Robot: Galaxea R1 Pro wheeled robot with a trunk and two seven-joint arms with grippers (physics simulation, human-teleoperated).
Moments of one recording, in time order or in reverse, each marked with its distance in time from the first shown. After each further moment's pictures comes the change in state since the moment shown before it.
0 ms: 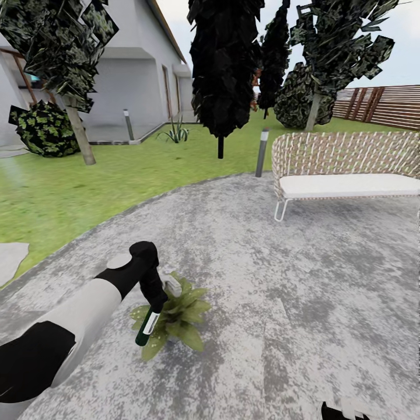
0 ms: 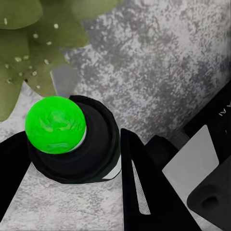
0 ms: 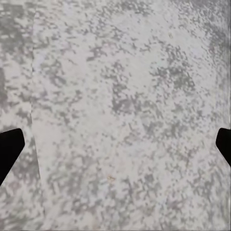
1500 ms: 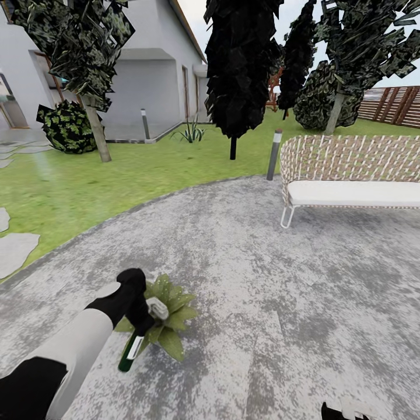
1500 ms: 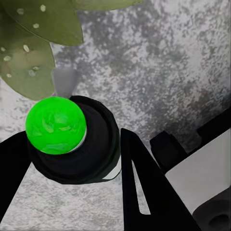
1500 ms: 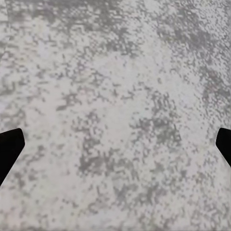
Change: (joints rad) left arm 0.172 0.014 0.224 0.002 -0.099 0.028 0.216; right arm 0.000 0.000 0.000 0.003 0.000 0.001 0.001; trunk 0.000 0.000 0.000
